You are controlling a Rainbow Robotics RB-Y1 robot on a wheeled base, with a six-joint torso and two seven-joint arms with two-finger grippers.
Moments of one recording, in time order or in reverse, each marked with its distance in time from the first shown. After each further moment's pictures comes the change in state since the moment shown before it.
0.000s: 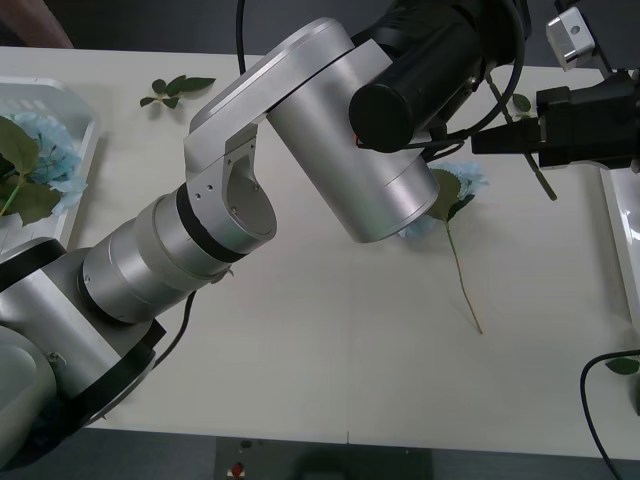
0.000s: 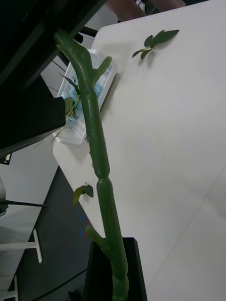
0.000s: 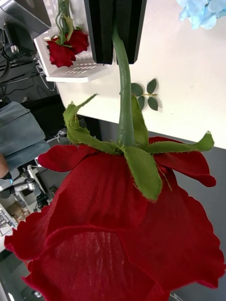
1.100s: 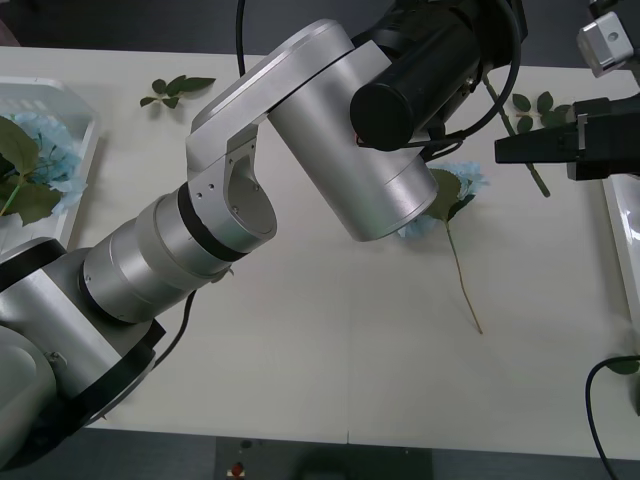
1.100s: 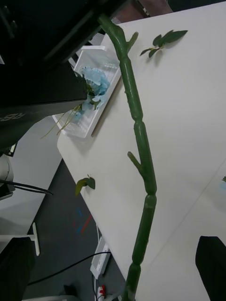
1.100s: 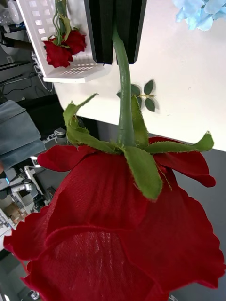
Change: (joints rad) right arm 0.030 0.000 -0.076 0.000 -0.046 0.074 0.071; left arm 0.000 0.000 0.000 0.012 0.003 0.000 0.000
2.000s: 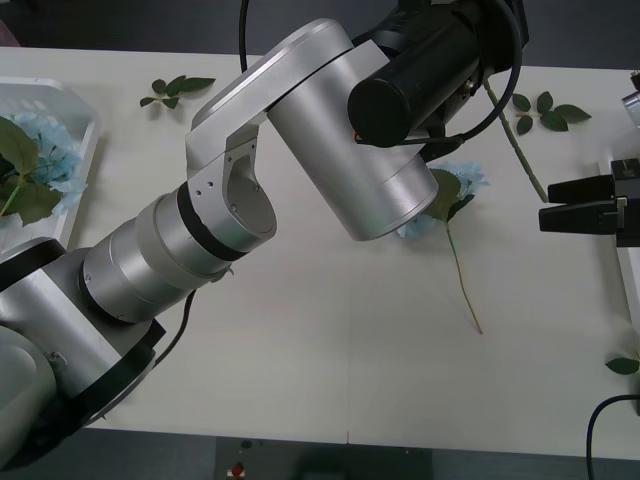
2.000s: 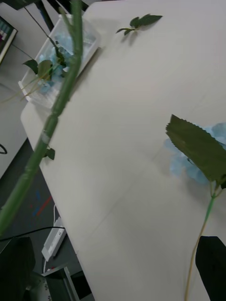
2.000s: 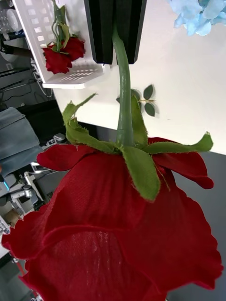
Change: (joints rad) right arm 0.131 0.041 -0.179 0.000 0.067 0.142 0.348; left arm 0.000 0.000 0.002 0.001 0.030 0.000 -0.027
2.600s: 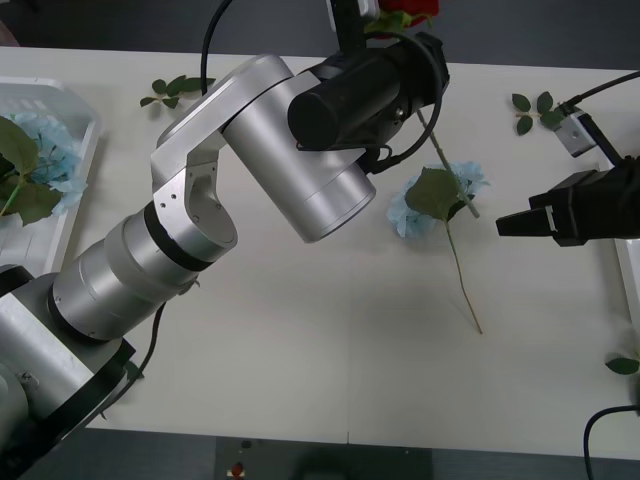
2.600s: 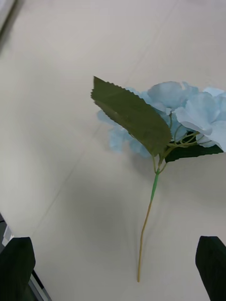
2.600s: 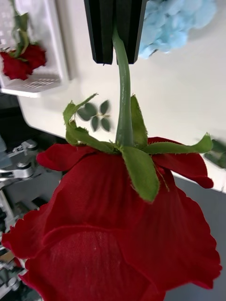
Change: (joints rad) right arm 0.000 0.003 0.164 0.000 0.330 -0.128 0.005; left arm 0.097 0.068 0.033 0.005 0.063 0.000 -0.047
